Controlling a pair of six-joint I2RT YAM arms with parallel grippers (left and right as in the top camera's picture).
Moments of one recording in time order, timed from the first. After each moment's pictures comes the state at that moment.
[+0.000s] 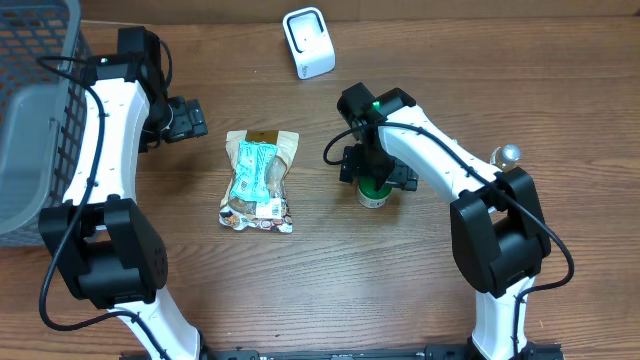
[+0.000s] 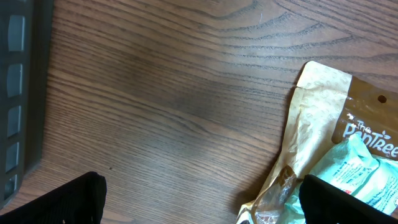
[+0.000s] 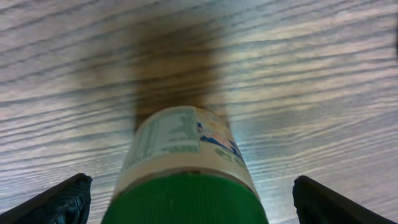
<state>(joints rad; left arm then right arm) 0.10 1.97 1.77 -1.22 -0.08 -0.24 0.50 2.08 1.63 -1.18 0.07 0.70</state>
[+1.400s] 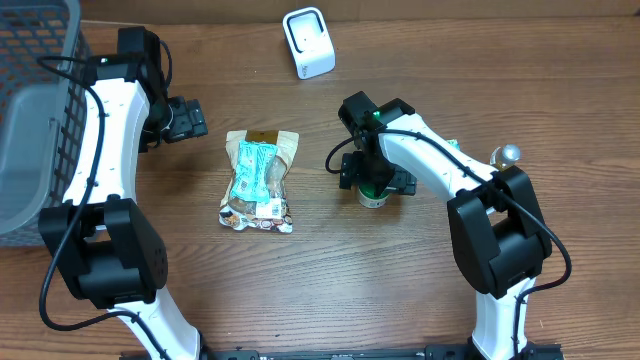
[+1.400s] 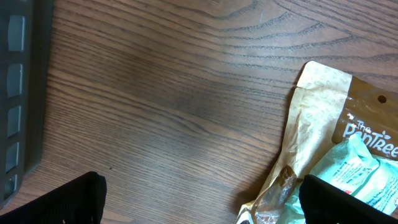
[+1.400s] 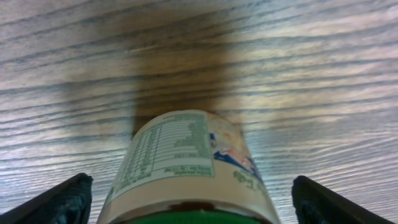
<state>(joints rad) 0.10 1.97 1.77 -1.22 -0.08 -0.24 0.50 2.08 1.55 -1.09 0.04 0.64</state>
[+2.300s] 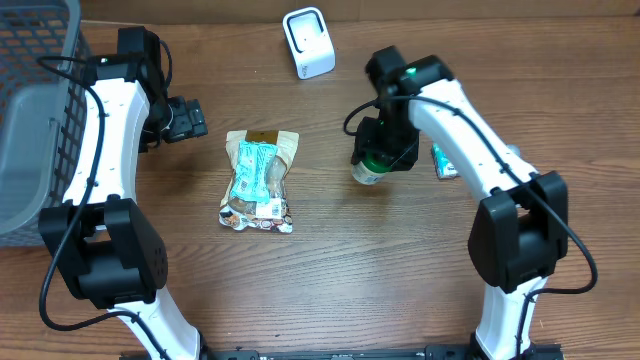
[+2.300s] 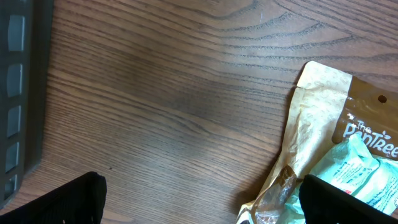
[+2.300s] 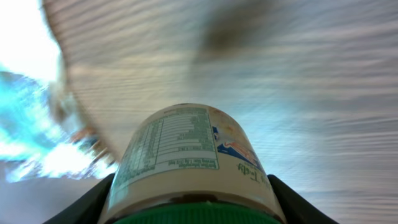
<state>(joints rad) 0.10 1.97 1.77 -1.22 -0.08 -0.24 0.37 2.06 1.81 -1.32 -0.28 0.52</state>
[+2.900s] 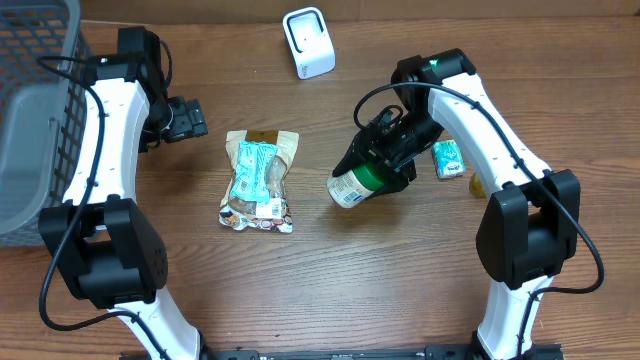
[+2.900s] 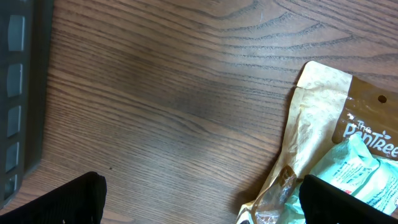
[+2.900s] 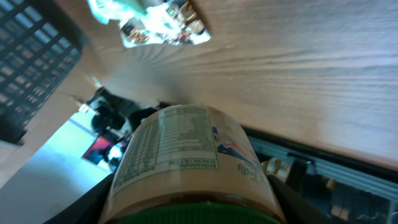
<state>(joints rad) 0.10 1.97 1.77 -1.22 -0.08 -0.24 0.31 2.06 1.81 -1.61 -0.85 0.44</state>
